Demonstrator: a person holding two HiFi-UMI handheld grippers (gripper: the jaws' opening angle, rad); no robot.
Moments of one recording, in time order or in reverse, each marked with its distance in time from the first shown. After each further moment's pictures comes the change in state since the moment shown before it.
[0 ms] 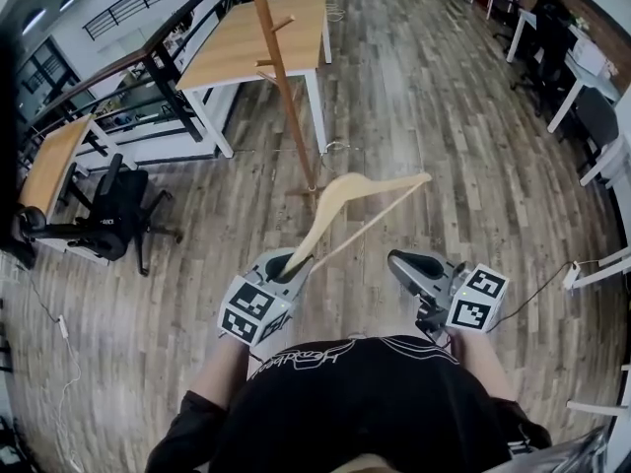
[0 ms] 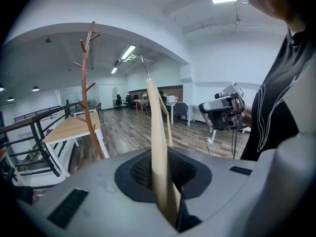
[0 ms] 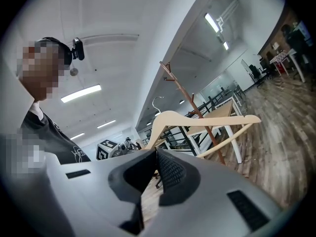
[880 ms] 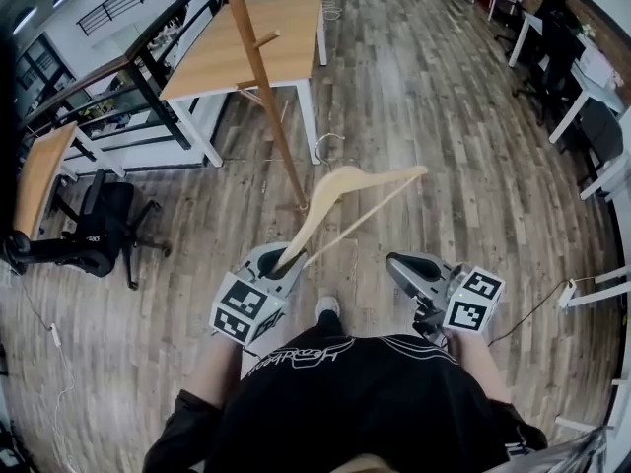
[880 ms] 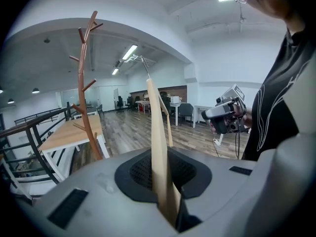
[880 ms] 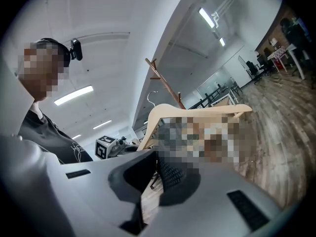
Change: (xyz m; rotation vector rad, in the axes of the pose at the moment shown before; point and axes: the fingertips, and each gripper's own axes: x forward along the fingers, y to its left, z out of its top) left arm 0.090 0.098 0.041 0.011 -0.011 0.019; right arm 0.046 -0.121 0.042 0.034 0.028 -0.018
